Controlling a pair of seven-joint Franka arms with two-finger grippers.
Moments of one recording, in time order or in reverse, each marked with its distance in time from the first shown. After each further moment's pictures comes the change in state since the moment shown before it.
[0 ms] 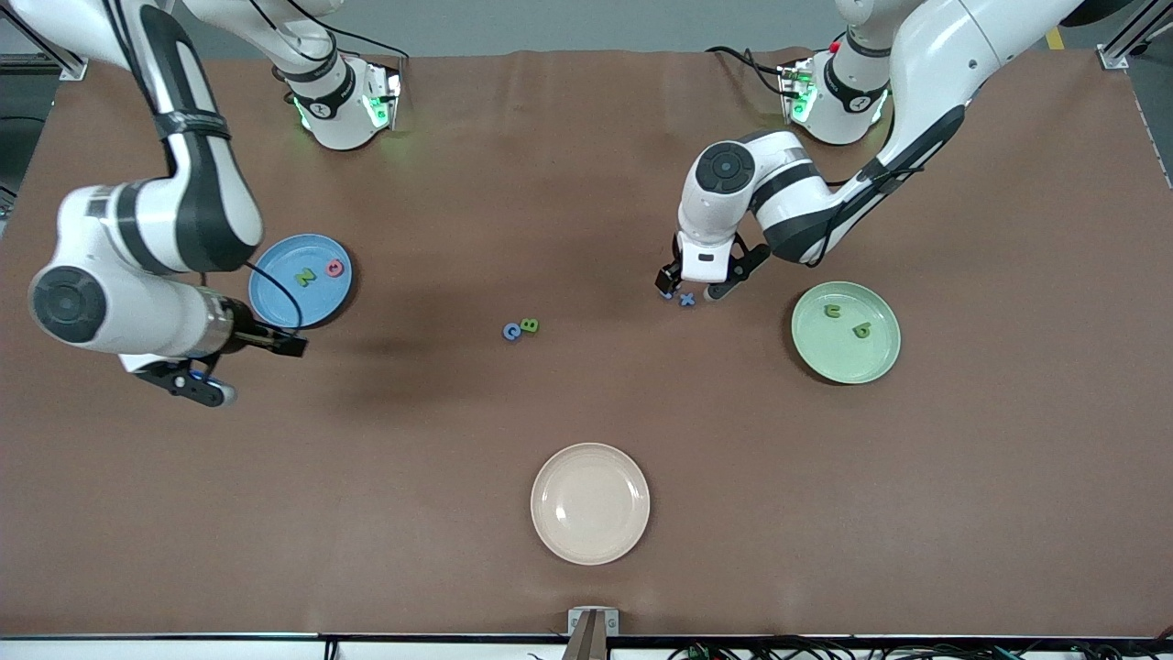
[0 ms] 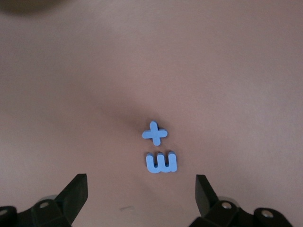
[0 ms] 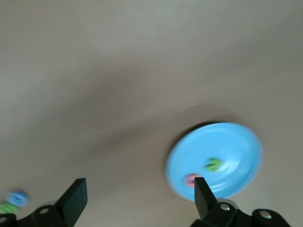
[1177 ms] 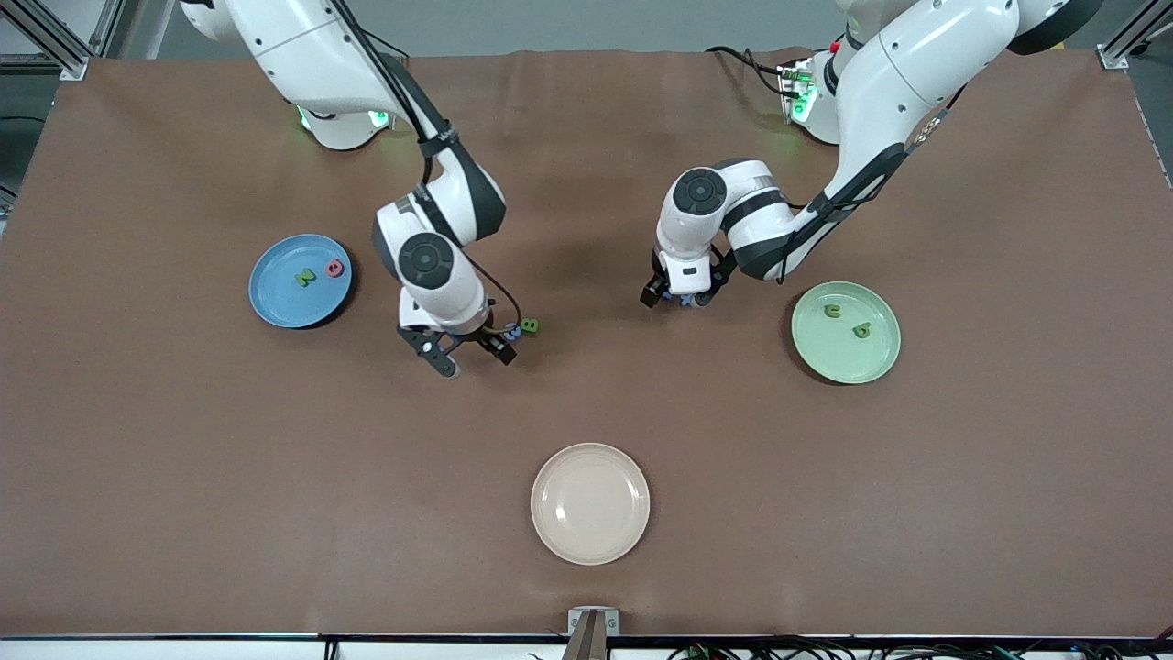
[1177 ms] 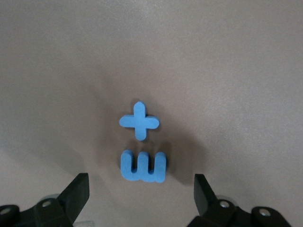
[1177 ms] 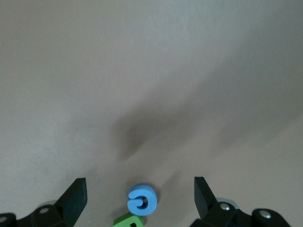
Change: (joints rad) left arm -0.294 0.052 0.306 0.014 0.008 0.226 -0.142; right arm 0.464 0.213 0.005 -0.153 0.021 0.576 0.727
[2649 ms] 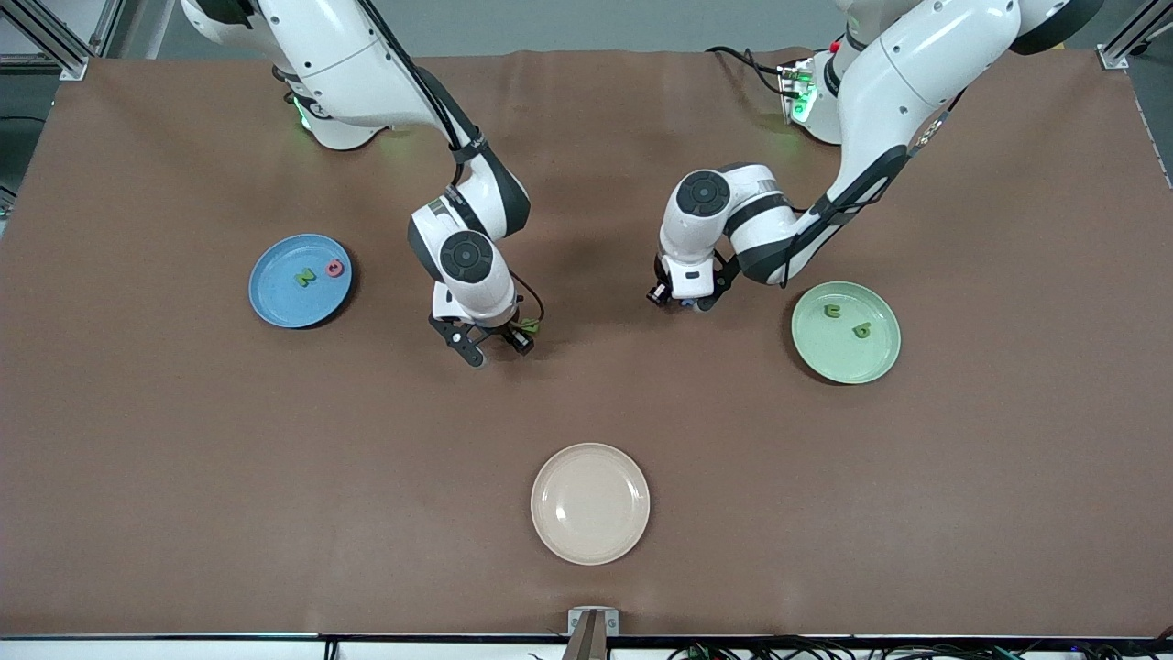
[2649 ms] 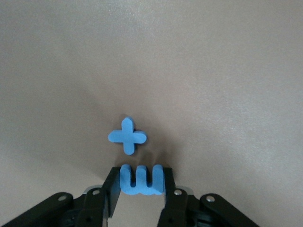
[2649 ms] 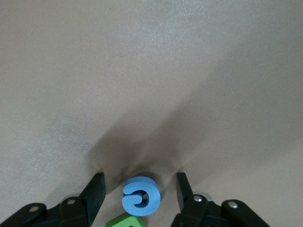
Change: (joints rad) left arm 0.000 -0.007 0.013 0.008 0.031 0.012 0.000; right arm 0.055 0.063 -0.009 0.000 -0.003 0.067 0.062
